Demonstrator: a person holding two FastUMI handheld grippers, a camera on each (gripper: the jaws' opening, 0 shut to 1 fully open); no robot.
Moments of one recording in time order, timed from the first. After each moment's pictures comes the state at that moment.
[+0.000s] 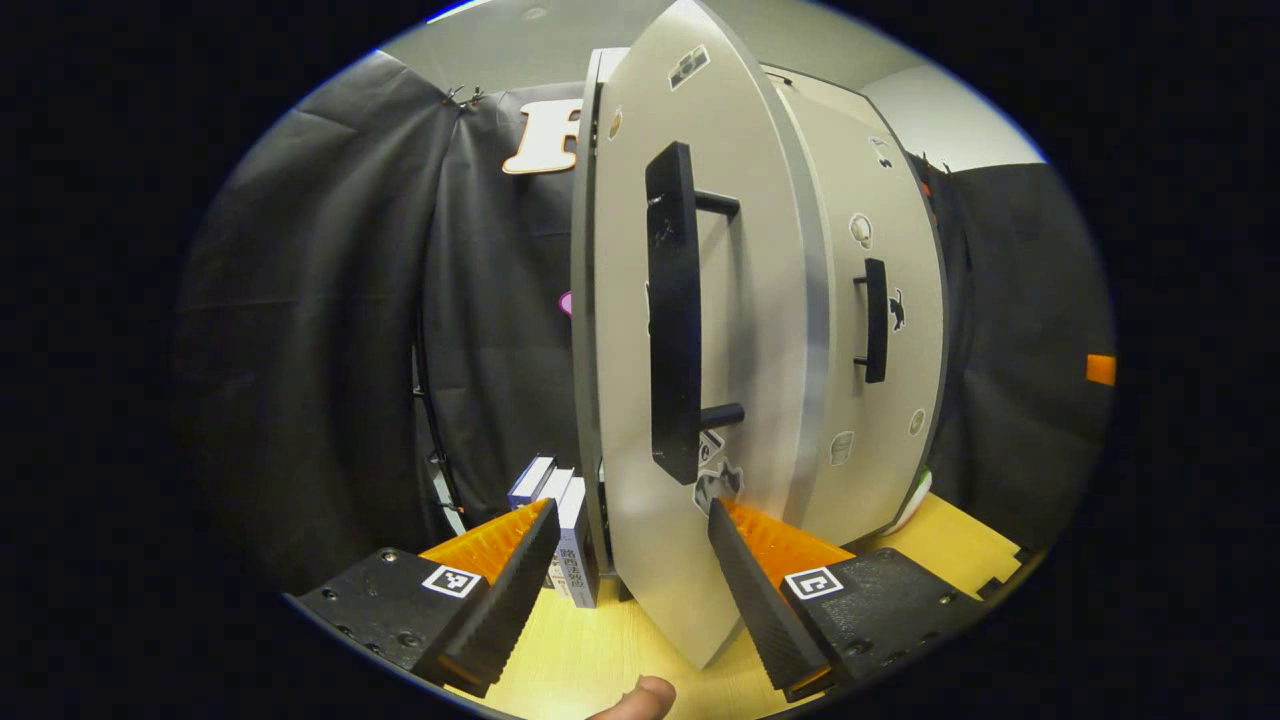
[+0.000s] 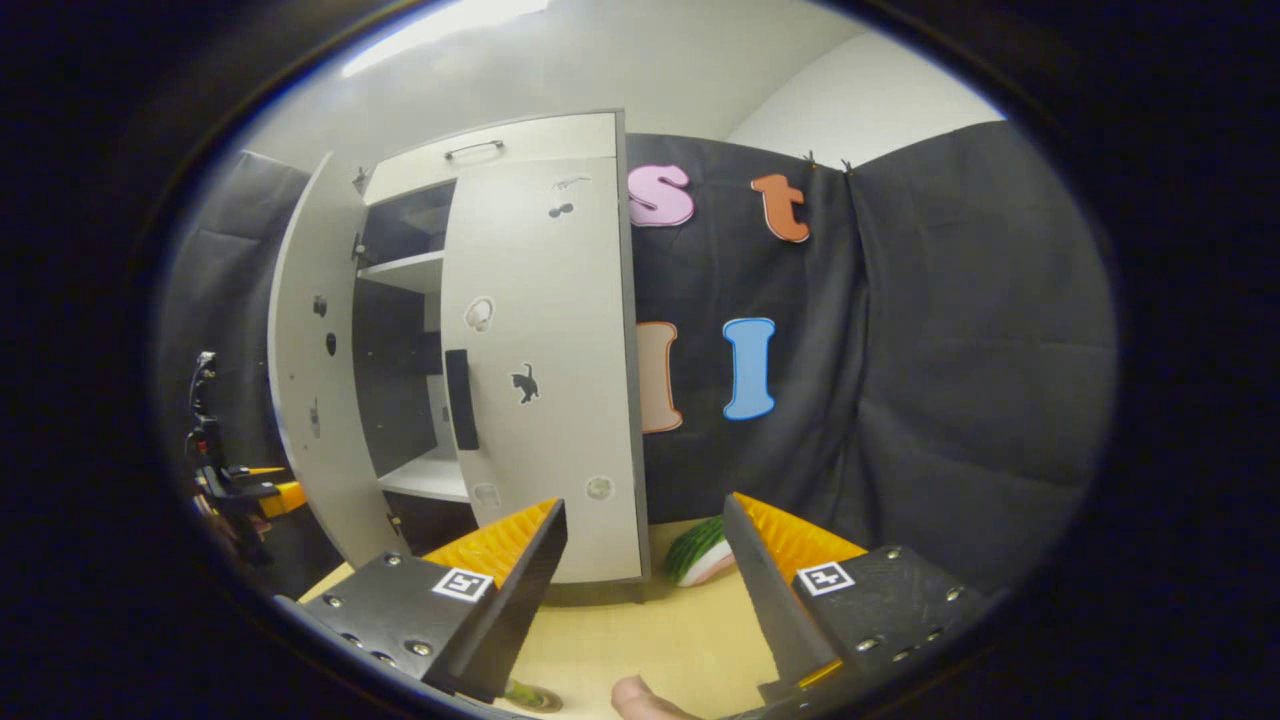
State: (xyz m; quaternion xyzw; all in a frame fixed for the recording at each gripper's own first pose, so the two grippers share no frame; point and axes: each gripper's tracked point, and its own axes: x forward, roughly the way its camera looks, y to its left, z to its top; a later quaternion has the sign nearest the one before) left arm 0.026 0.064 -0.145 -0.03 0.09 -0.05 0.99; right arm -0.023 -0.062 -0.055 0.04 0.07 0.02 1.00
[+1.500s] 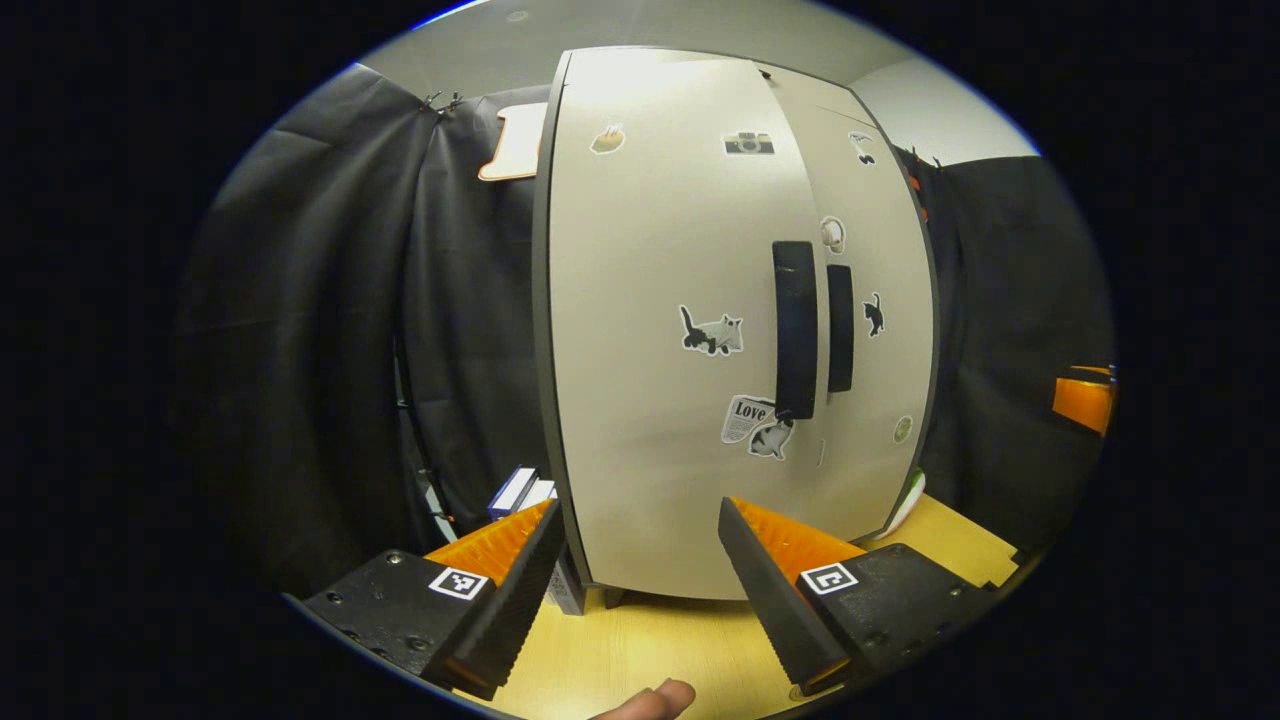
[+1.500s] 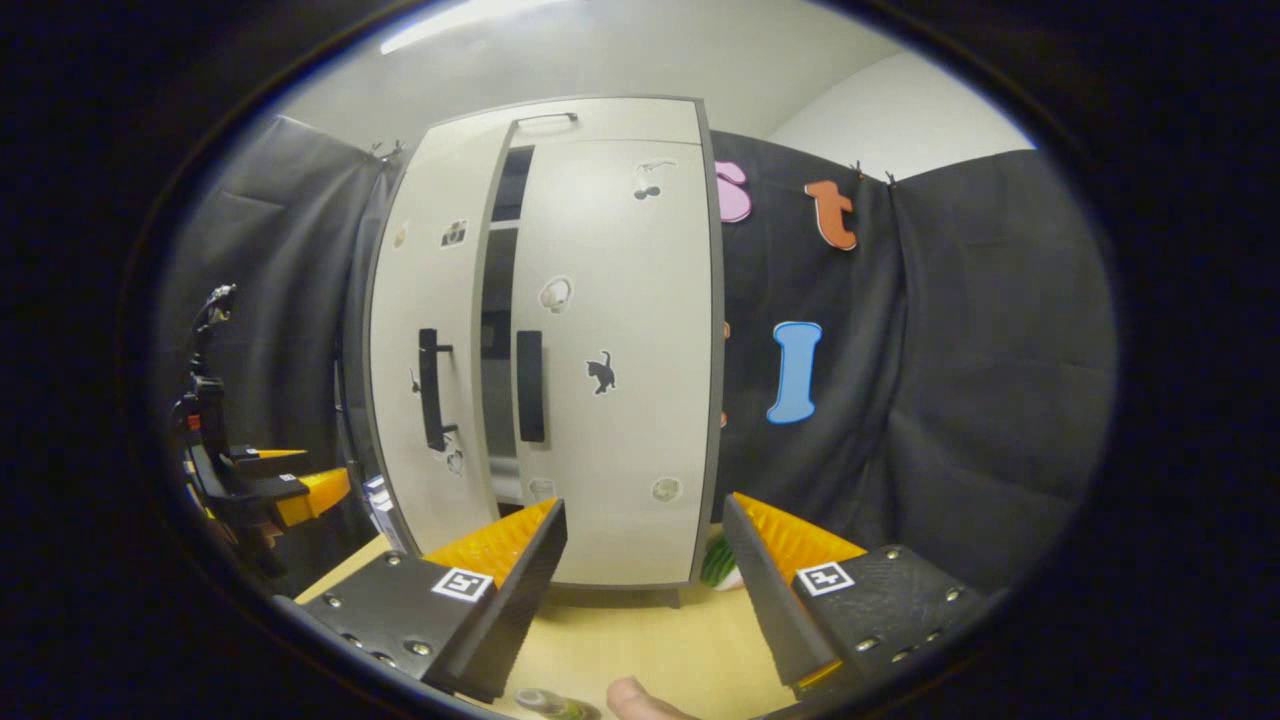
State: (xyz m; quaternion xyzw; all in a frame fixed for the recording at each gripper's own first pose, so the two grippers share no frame) left arm 0.017 0.049 -0.115 -0.03 0.08 -0.05 1.00; right arm -0.002 0.033 -0.054 0.01 0.07 0.05 1.00
